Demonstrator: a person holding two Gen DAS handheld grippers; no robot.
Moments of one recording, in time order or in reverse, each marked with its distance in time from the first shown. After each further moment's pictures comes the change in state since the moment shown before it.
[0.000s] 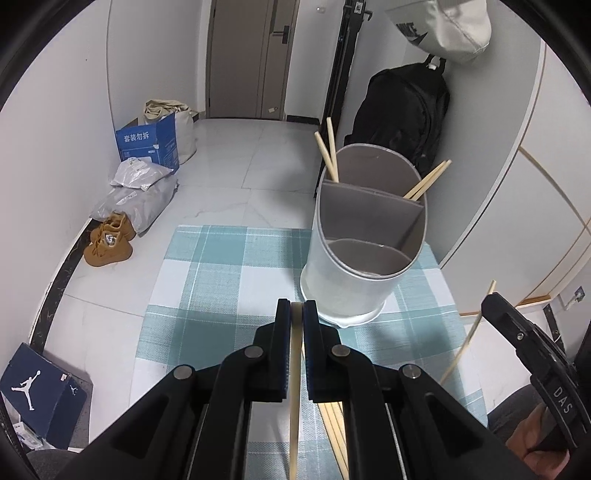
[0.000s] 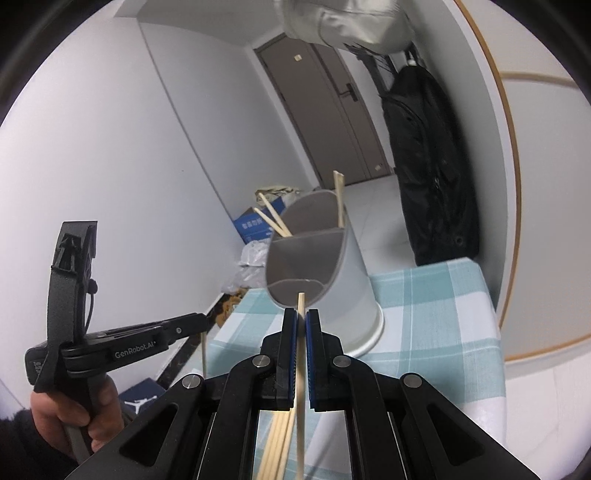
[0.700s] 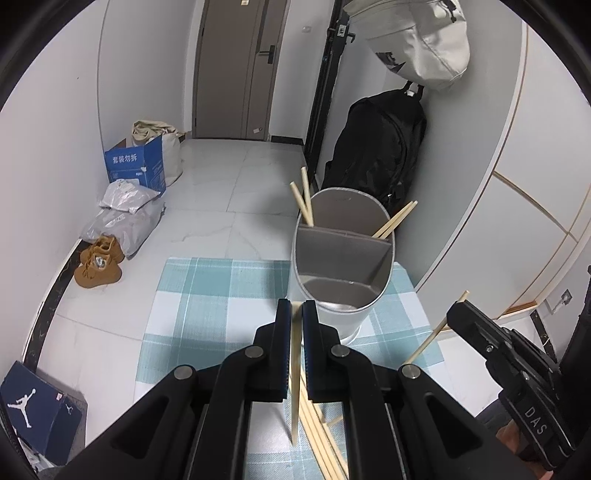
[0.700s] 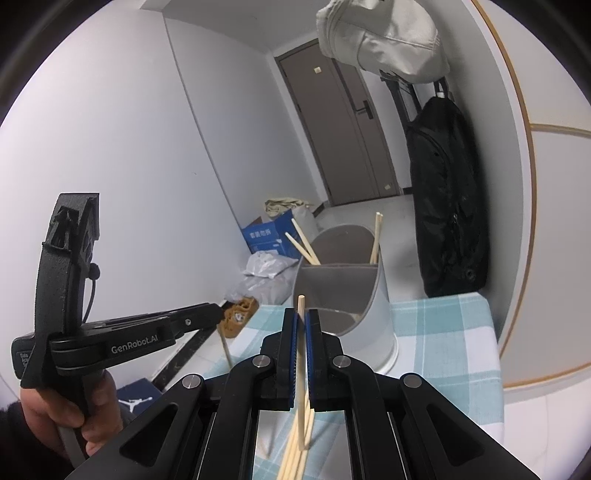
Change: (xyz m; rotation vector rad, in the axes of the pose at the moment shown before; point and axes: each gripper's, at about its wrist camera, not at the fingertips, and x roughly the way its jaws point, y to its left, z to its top) left arm -0.020 -0.005 0.019 0.025 -0.077 -0.067; right arm -0.006 0.030 0.018 -0.078 -0.047 0.007
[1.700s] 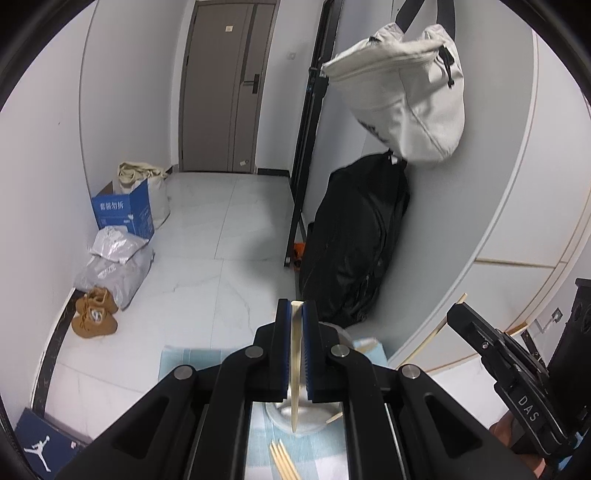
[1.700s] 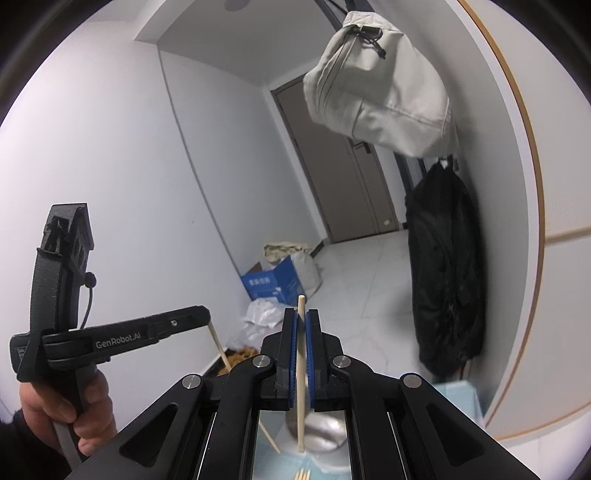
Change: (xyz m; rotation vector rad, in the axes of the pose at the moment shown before) left arm -0.020 -0.025 0.126 0.023 -0.088 -0.030; right arm -0.001 -0.021 0.127 0.024 -0.127 0.004
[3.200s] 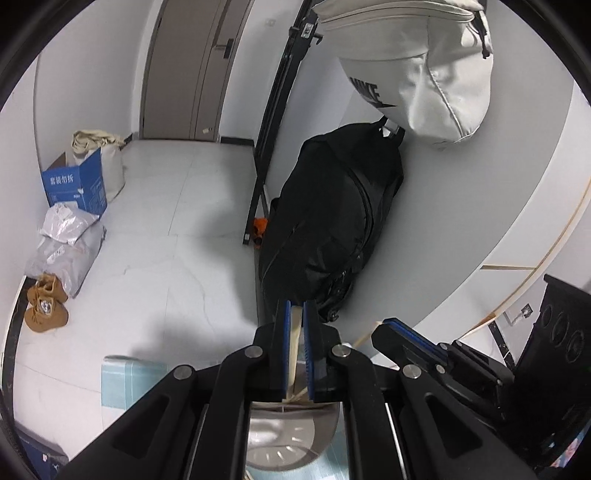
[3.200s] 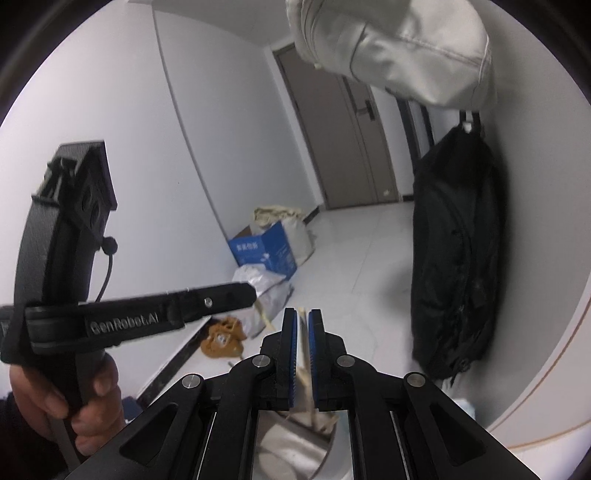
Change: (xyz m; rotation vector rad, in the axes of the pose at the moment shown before) left arm 0.084 0.010 0.019 -0.038 0.148 -0.162; right arm 0.086 -0.026 -0.001 -0.047 0.176 -0.017
